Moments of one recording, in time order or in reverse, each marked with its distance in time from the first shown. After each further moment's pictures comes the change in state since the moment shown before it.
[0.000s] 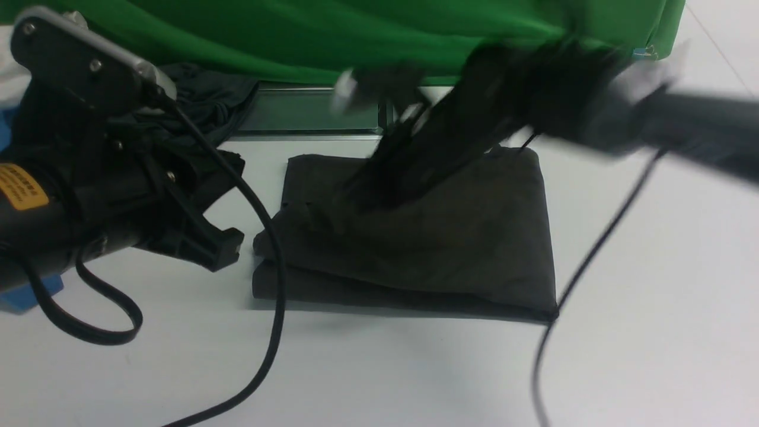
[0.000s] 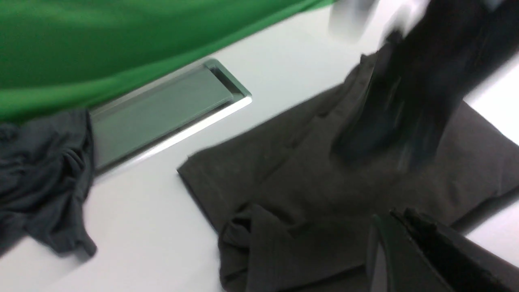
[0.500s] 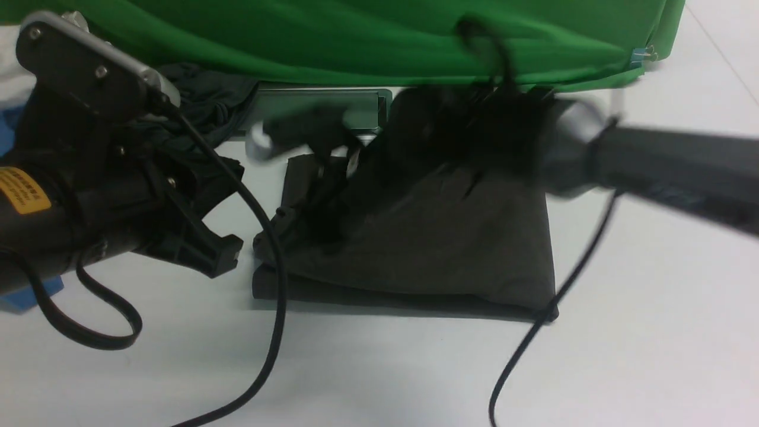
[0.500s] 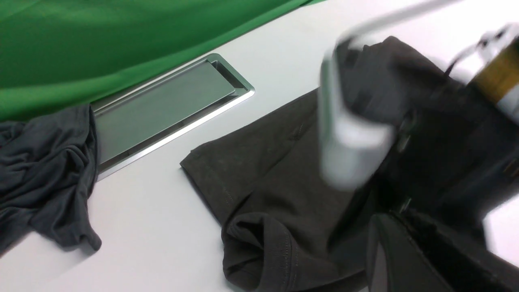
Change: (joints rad) right arm 0.121 -0.102 -0.006 -0.028 0.063 -0.038; left arm 0.000 0.000 0.000 0.007 0.024 -0.001
